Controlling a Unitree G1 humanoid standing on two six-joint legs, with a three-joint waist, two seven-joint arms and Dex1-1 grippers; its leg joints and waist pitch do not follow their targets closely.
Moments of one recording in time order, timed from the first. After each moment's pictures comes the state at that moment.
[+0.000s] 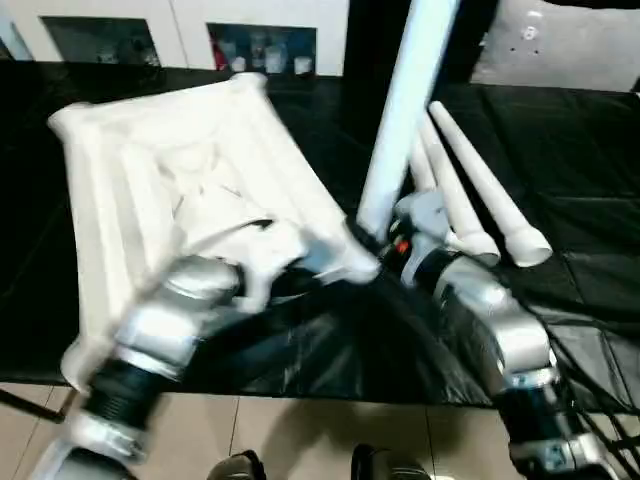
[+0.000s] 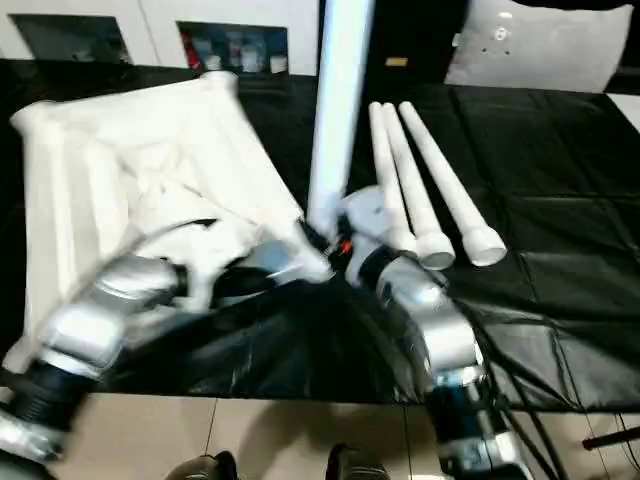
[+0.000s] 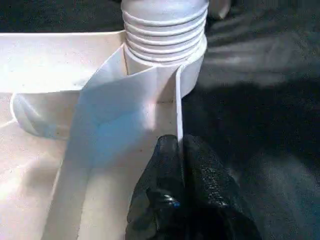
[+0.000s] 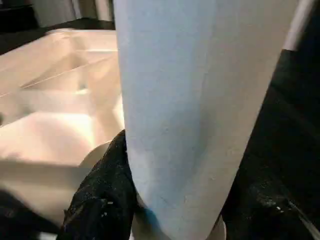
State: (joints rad) left arm -0.44 0.25 -0.26 0.04 0.06 0.58 -0.85; right arm -0.41 -0.17 0.09 0.16 0.18 0.30 0.44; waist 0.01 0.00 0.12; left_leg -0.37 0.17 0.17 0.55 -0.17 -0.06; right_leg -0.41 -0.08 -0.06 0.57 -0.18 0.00
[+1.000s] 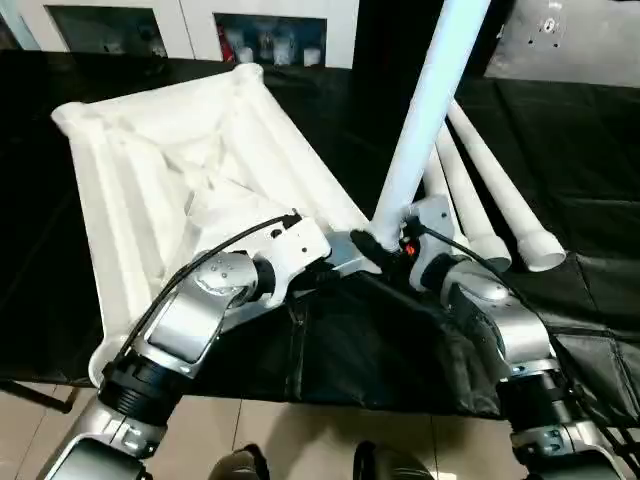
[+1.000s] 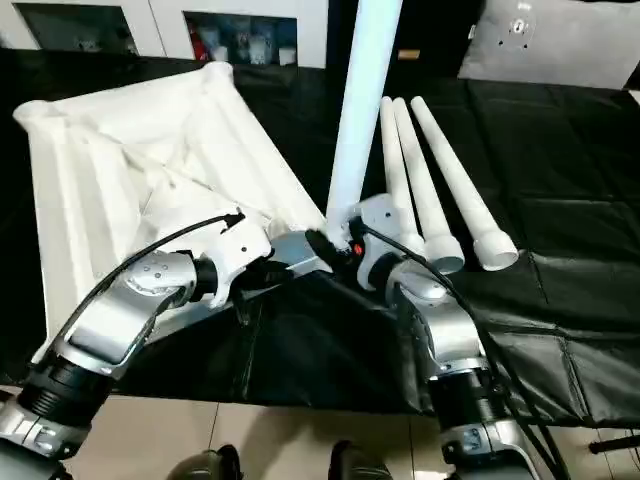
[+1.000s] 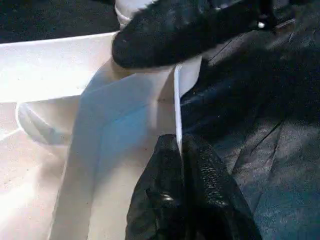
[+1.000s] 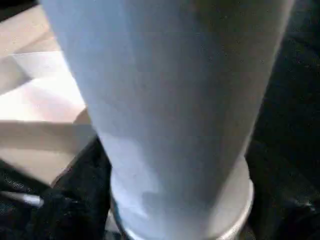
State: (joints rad) left arm -0.49 0.34 -0.33 0.07 0.07 0.48 -0.85; right arm -0.41 -0.20 0.08 0.25 0.20 0.31 0.52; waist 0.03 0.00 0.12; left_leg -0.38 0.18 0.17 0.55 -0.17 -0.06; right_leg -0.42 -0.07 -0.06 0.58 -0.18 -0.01
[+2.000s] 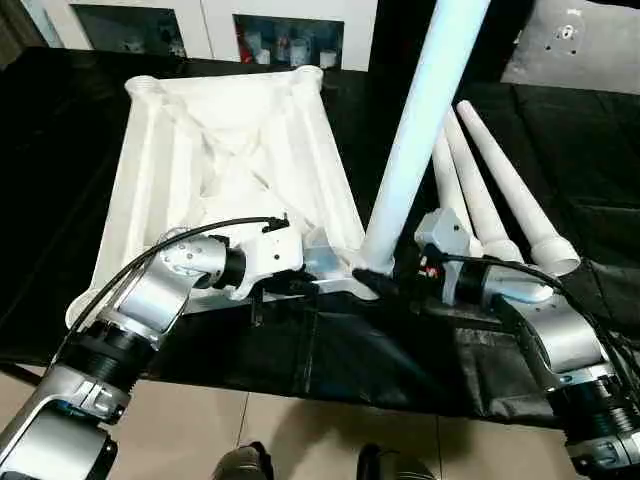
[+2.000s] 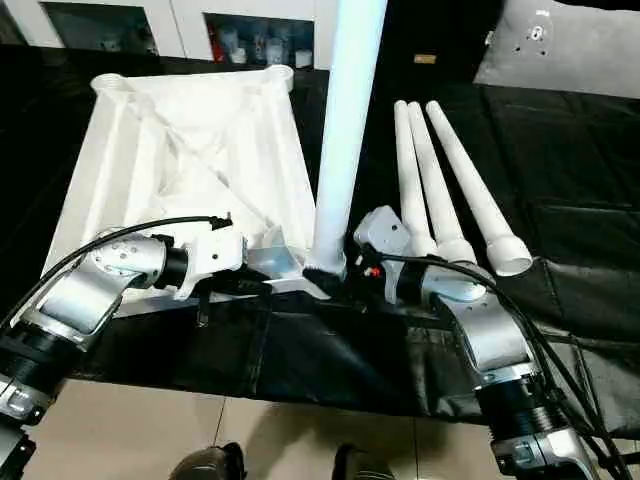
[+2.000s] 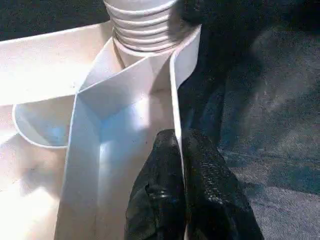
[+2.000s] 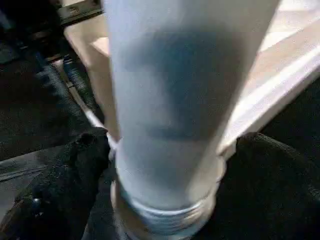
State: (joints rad) left arm -0.60 0.50 -0.39 0.31 0.04 0.11 -1.16; right arm -0.39 -0.41 0.17 0.17 0.20 0.22 0.90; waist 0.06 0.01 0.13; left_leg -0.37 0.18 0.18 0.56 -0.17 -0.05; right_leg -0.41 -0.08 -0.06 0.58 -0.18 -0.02
